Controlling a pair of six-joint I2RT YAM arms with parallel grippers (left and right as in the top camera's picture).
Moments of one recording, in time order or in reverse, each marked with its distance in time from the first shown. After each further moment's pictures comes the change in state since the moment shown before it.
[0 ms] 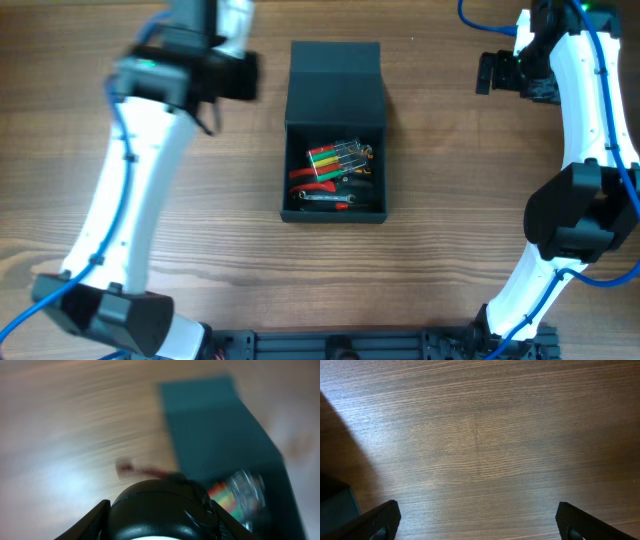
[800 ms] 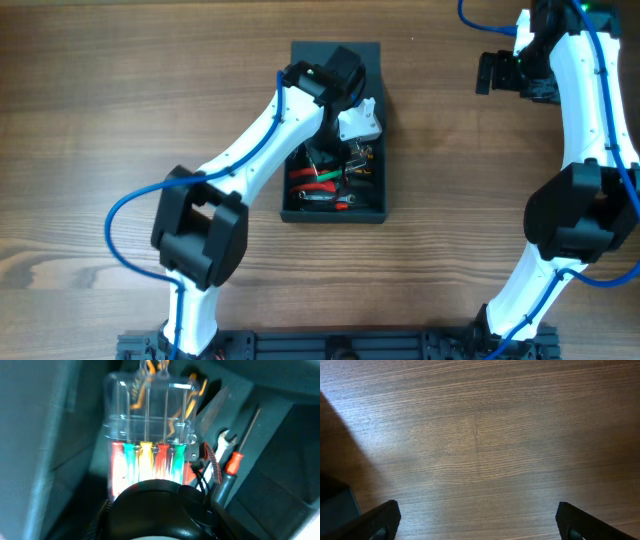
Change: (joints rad) left arm -0.302 0.410 -0.002 -0.124 0.070 0.624; right arm 0.000 0.000 0.000 0.002 0.000 0.000
